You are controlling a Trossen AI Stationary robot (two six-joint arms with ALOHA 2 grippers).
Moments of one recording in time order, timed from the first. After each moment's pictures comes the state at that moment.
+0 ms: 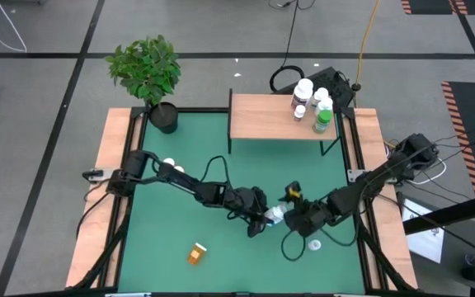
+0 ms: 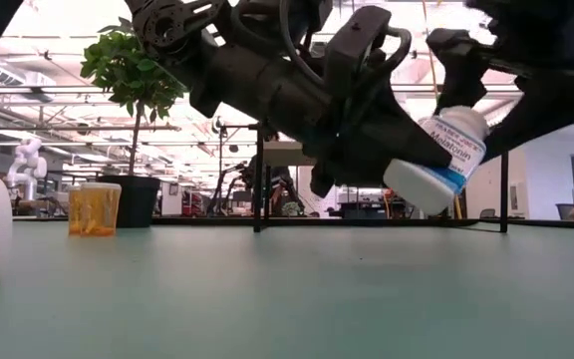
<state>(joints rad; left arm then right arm) -0.18 2.13 1.24 0.41 0.10 -0.37 0.54 1.42 0.81 -0.47 0.57 -0.14</state>
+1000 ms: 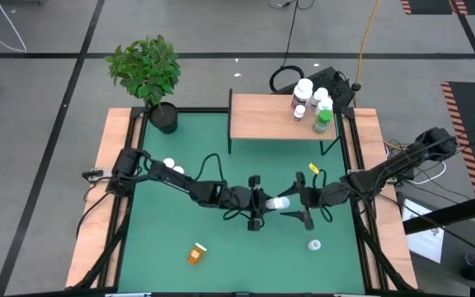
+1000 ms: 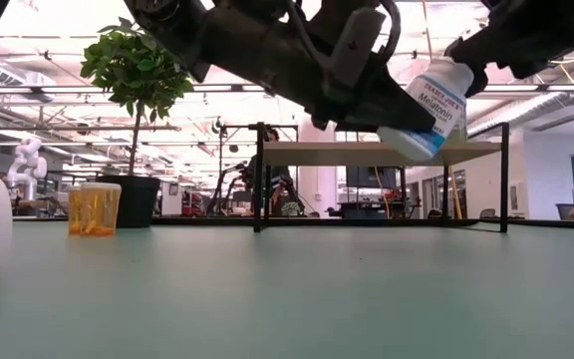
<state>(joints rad) -0.20 2.04 1.24 0.42 -0.18 0.07 0.42 1.06 0.40 0.28 0.29 0.12</state>
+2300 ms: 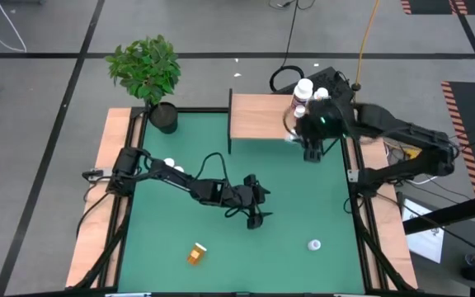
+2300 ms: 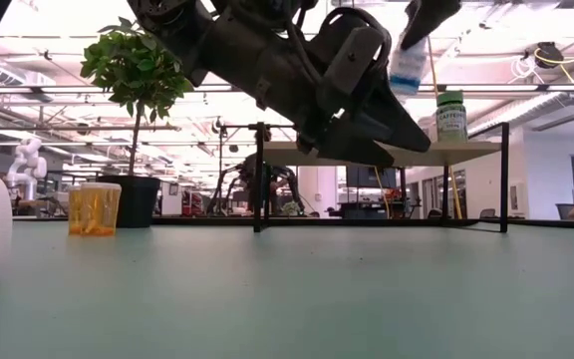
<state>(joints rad) -0.18 2.04 1.24 0.30 -0.17 -0.11 -0.25 1.20 1.37 -1.06 0.13 -0.26</state>
